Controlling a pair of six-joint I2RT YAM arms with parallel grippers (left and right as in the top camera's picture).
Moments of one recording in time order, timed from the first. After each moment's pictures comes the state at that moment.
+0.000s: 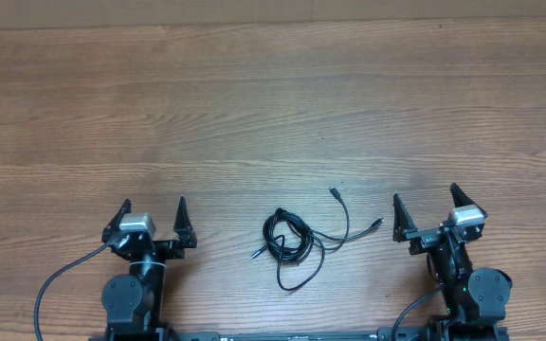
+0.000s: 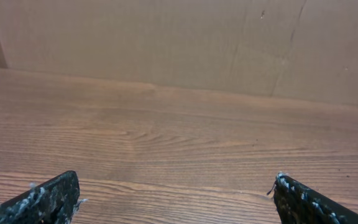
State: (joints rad) left arm 0.02 0.01 0.01 -0.08 0.02 -0.12; right arm -0.01 0.01 0.02 -0.02 -0.20 -0.01
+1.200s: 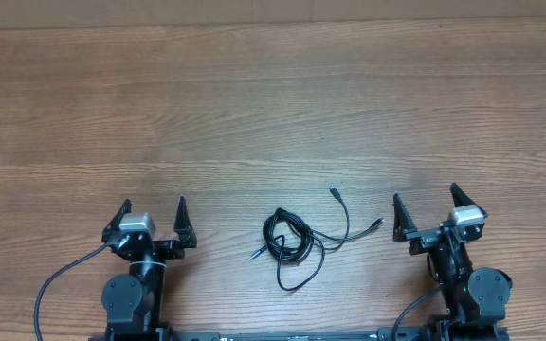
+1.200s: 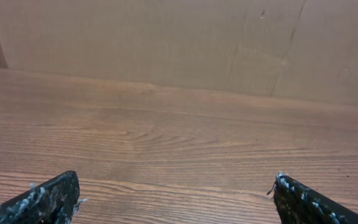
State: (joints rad) left arm 0.02 0.01 0.01 -0.08 0.02 -0.12; right arm -0.01 0.01 0.02 -0.02 -0.19 0.00
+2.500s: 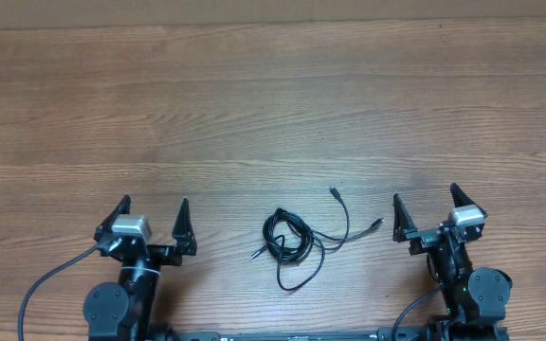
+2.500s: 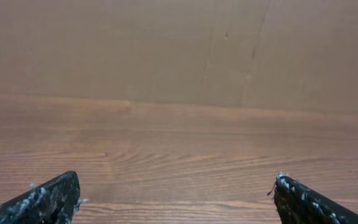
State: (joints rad) left arm 0.02 0.05 0.25 -0.27 0.12 -0.12; right arm -0.01 0.01 0.02 -0.02 -0.20 -0.01
